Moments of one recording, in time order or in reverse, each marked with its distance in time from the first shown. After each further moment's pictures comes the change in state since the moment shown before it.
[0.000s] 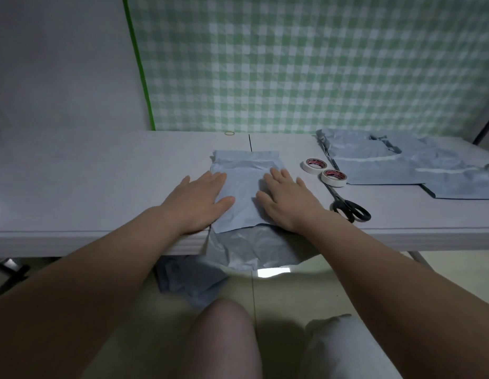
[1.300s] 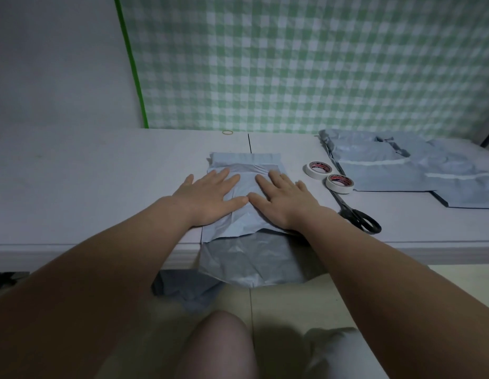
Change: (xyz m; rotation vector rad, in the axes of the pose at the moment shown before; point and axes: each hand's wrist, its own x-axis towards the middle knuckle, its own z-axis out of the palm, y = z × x) left_hand 0.048 0.002 0.006 0.035 -0.161 -0.025; right_hand 0.040 0.015 0.014 -0.038 -0.156 0.080
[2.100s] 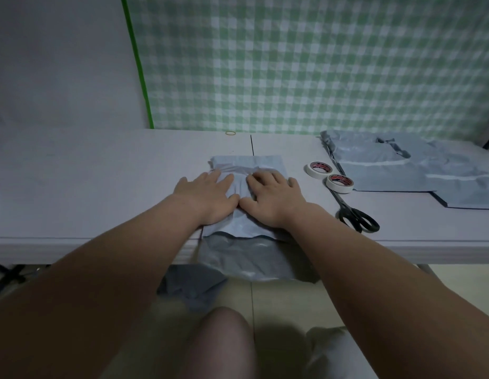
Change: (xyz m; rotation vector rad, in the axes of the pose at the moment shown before) left_hand -0.009 0.011 -0.008 0.101 -0.020 -0.166; right_hand -0.007 -0.028 -0.008 -0.130 0.056 -0.081
